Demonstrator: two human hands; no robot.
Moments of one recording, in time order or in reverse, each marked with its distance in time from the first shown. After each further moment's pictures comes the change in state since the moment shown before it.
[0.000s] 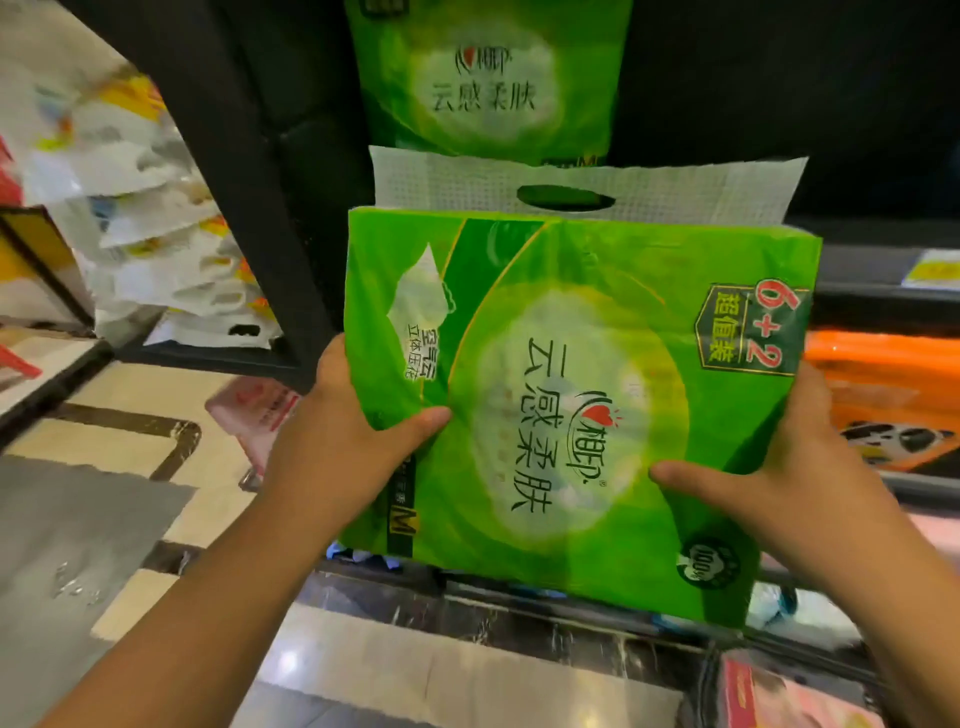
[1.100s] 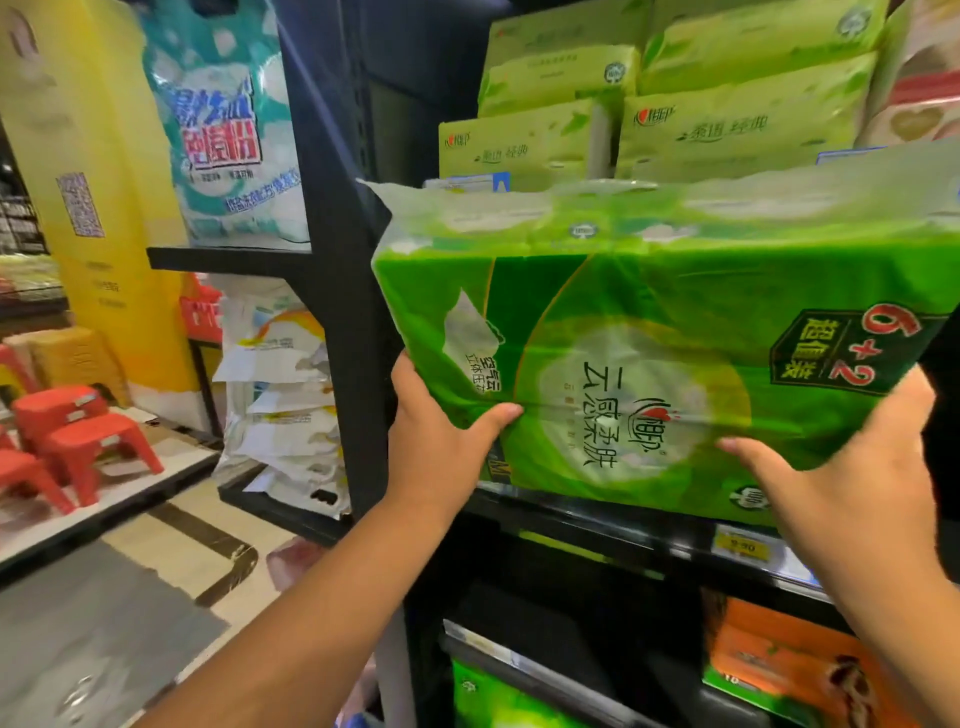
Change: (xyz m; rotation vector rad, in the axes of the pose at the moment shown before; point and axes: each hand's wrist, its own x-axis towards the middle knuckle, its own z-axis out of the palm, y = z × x) left_hand 0.139 0.094 -0.009 -0.336 0.514 0.231; right_hand 0.169 -0.094 -0.030 0.148 0.515 -0.450
